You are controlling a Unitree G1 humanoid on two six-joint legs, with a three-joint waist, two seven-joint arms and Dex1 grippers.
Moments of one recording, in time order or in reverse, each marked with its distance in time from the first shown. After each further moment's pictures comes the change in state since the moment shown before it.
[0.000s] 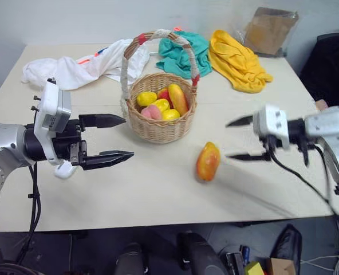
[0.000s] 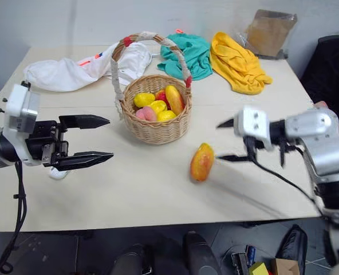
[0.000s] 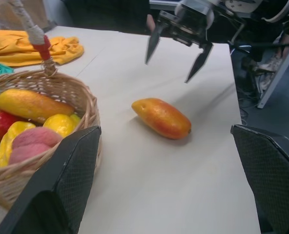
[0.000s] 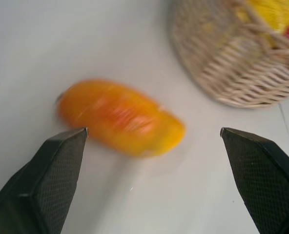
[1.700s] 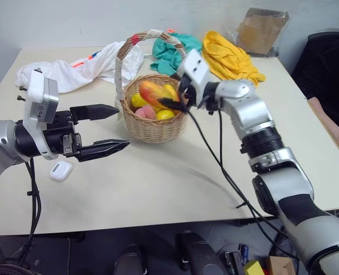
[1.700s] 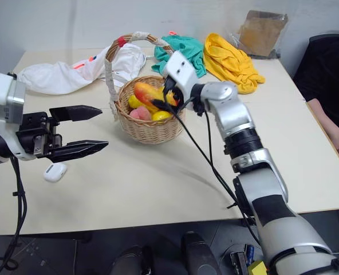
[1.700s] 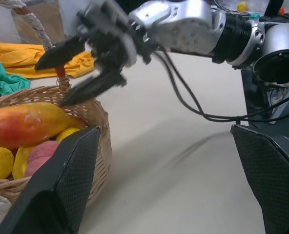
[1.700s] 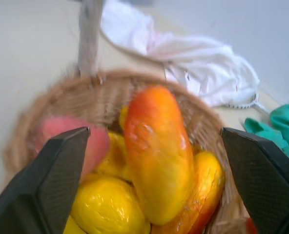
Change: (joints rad) left arm 0.009 -0.003 0.104 -0.017 -0.078 0.064 0.082; right arm -0.540 0.621 -0.001 0.385 -0.023 0.478 -0.541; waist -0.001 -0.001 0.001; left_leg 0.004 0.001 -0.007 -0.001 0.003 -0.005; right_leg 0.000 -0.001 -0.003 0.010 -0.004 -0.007
